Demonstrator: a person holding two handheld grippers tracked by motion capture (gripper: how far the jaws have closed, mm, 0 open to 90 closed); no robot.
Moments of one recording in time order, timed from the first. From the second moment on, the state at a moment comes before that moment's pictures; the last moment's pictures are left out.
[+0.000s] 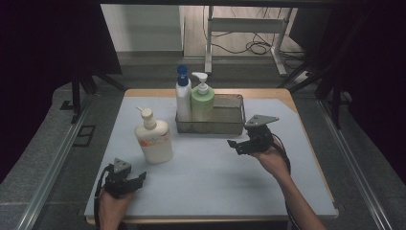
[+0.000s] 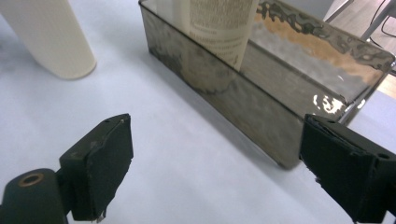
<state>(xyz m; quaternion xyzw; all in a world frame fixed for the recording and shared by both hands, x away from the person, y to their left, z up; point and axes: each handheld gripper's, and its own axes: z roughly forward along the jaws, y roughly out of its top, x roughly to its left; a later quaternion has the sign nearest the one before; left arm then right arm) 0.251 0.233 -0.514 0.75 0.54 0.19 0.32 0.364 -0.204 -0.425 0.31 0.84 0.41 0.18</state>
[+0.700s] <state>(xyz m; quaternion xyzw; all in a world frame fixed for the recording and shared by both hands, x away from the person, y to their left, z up) 0.274 0.244 -0.506 0.75 0.54 0.20 0.33 0.323 -0.235 -0.454 0.33 0.84 0.41 0.16</state>
